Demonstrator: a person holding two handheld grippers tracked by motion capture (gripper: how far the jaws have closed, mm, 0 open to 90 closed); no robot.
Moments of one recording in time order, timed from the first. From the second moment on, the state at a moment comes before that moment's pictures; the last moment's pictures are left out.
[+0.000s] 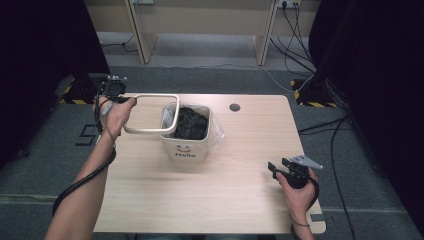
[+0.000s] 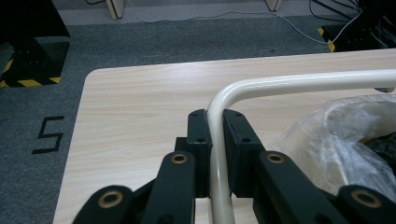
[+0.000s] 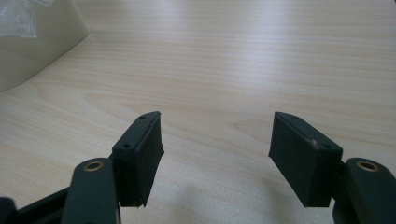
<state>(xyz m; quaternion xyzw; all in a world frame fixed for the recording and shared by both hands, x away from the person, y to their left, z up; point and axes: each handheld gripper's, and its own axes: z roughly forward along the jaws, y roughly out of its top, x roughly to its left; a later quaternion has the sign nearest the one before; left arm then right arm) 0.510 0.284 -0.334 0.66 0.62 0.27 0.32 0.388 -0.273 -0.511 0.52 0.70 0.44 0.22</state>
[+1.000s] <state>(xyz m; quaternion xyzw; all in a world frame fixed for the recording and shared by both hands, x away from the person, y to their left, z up) 0.505 0.312 -0.343 0.65 0.64 0.27 0.31 0.388 -0.273 -0.511 0.52 0.70 0.44 0.22</state>
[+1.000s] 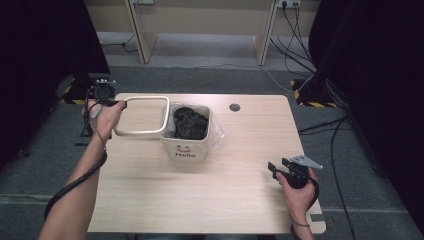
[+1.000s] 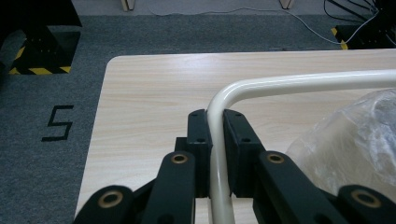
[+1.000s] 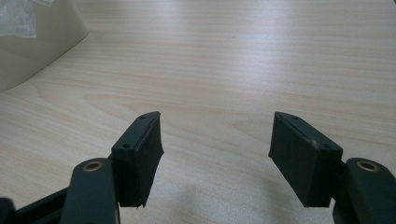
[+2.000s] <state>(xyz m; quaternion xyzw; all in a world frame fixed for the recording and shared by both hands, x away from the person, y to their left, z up) 0.500 0.332 -0.351 0.65 0.65 0.27 0.31 0.388 -0.273 -0.511 0.52 0.70 0.44 0.22</state>
